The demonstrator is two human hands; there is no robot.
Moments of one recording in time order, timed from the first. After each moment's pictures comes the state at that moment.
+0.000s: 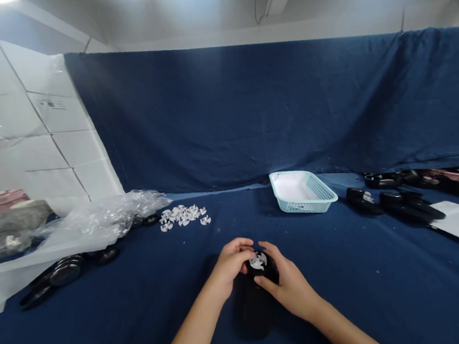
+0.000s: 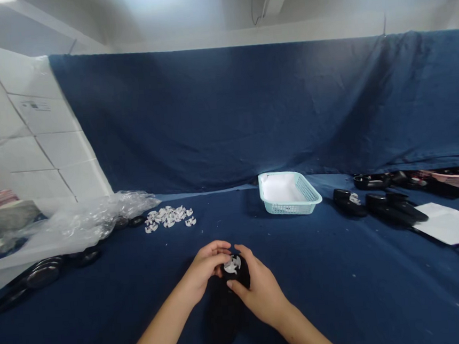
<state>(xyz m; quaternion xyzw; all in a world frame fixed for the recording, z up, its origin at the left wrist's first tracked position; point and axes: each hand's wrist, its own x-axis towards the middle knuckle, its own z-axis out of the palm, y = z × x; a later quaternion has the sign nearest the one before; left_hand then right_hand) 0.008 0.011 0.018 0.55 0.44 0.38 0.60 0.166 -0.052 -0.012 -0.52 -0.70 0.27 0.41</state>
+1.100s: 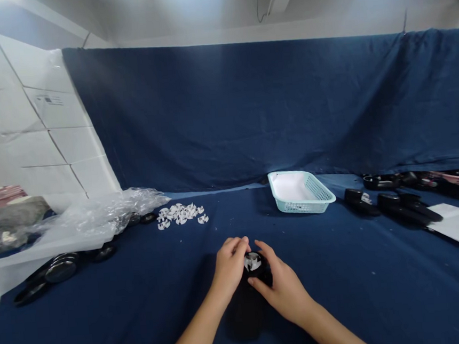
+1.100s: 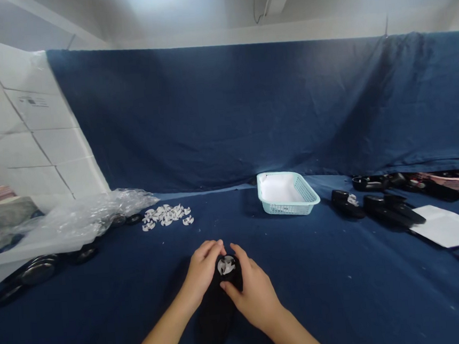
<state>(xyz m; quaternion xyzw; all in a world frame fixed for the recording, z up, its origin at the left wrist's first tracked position) 0.021 0.000 0.020 0.62 0.47 0.48 0.42 0.161 -0.054 -0.016 -0.54 -0.70 0.22 0.40</state>
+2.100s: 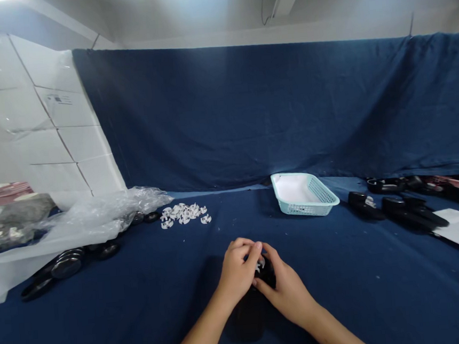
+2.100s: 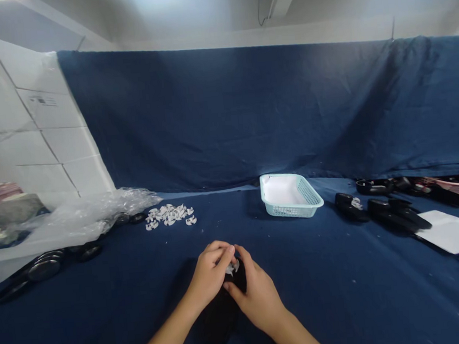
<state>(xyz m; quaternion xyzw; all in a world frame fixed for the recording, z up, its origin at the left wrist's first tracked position) 0.021 -0.010 0.026 0.72 0.43 0.43 0.32 0.162 -0.052 -0.021 -0.53 -0.70 0.24 0.41</state>
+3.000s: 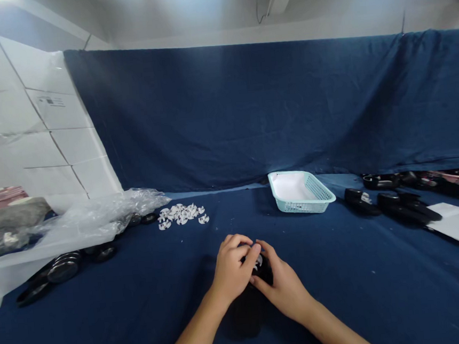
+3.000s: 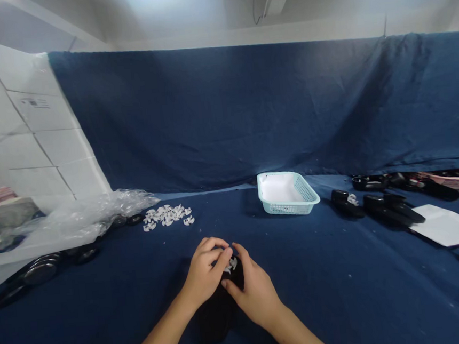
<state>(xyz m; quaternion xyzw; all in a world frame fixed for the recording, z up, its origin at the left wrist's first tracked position) 0.014 -0.014 0.038 0.79 0.39 0.43 0.22 0.161 -0.051 -0.019 -0.53 -0.70 0.24 0.42</state>
